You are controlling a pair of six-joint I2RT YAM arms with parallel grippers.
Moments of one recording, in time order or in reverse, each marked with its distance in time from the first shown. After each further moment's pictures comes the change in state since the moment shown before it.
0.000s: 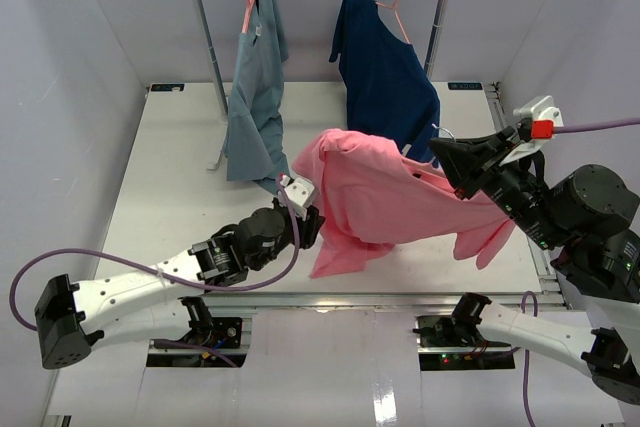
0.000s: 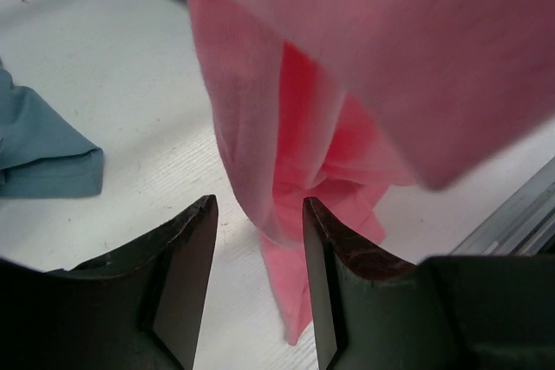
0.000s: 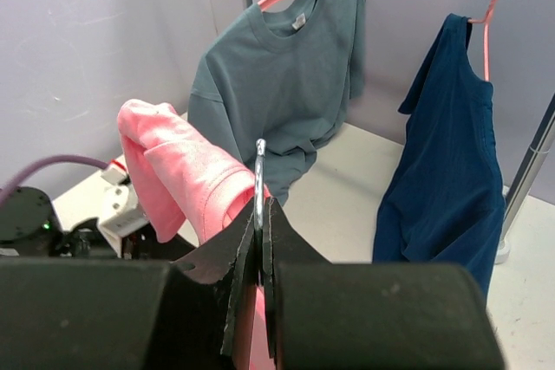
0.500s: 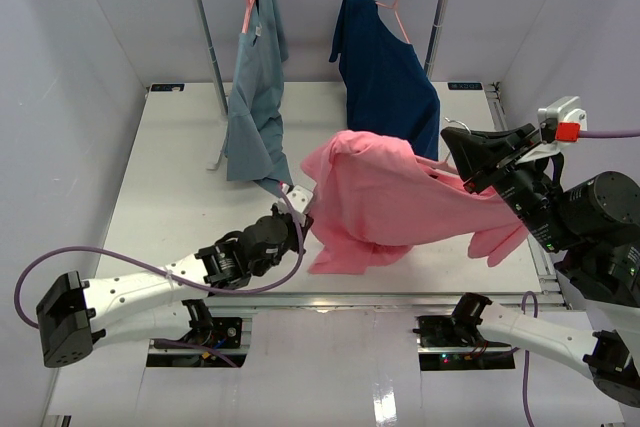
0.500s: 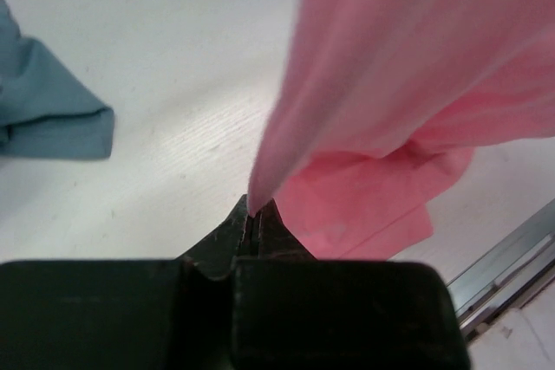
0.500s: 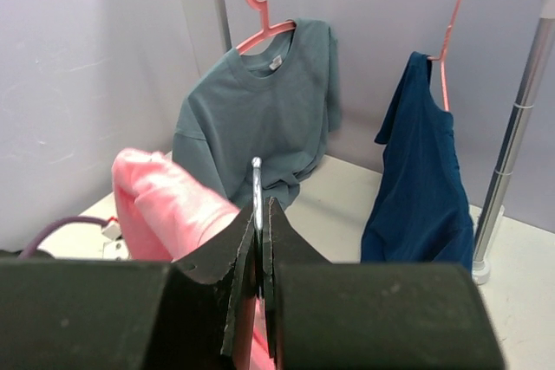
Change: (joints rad) left arm 0.000 0.015 -0.116 0.068 -0.057 -0.023; right arm 0.000 -0.029 -0.021 0.104 0.071 -0.037
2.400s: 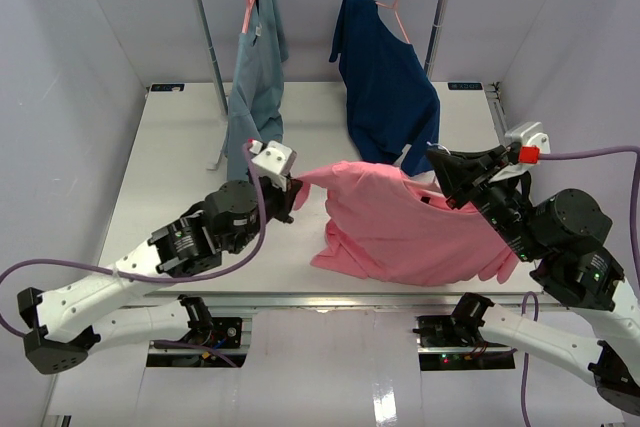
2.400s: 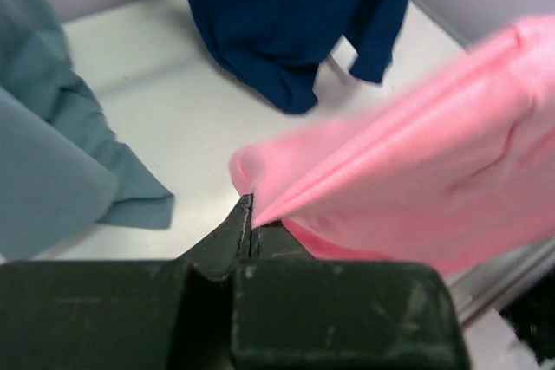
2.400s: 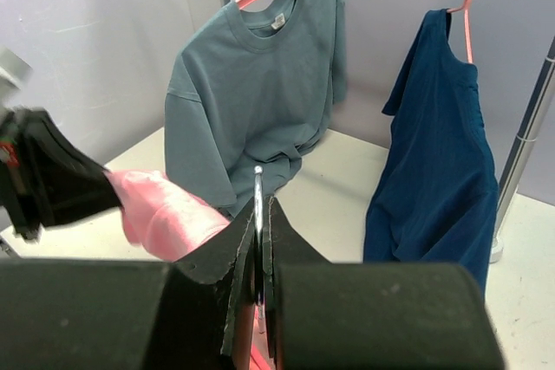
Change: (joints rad) left arm 0.019 -0.050 0.480 -0.387 -0.024 0.043; right arm 0.000 -0.106 -0.256 0.101 -0.020 0.010
